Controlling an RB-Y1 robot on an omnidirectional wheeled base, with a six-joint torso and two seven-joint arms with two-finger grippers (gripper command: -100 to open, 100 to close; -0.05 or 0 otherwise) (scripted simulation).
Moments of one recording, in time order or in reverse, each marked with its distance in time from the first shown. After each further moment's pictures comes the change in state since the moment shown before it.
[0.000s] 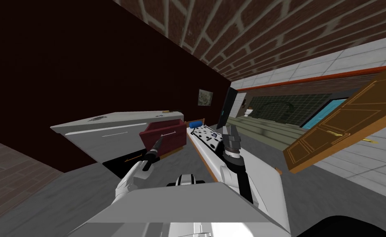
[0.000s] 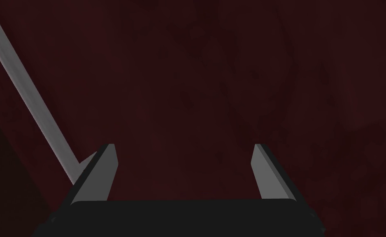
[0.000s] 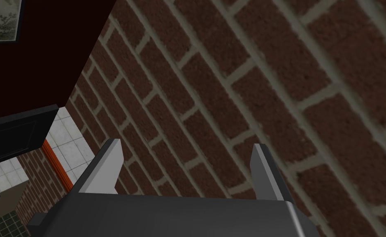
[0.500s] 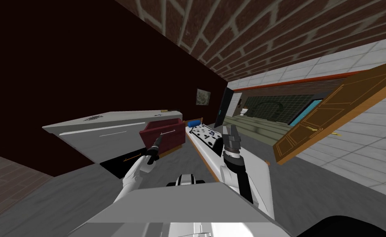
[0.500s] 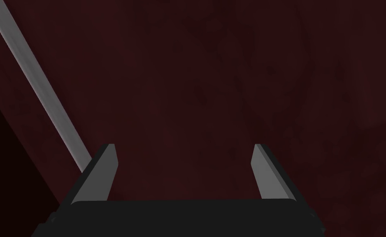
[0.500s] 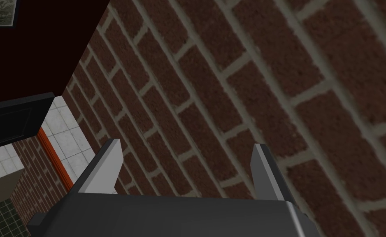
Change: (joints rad) left arm -0.089 -0.027 0.043 0.033 -0.155 0.067 0.133; right arm 0.000 0.000 0.000 0.000 0.000 0.000 0.000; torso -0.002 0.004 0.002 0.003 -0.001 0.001
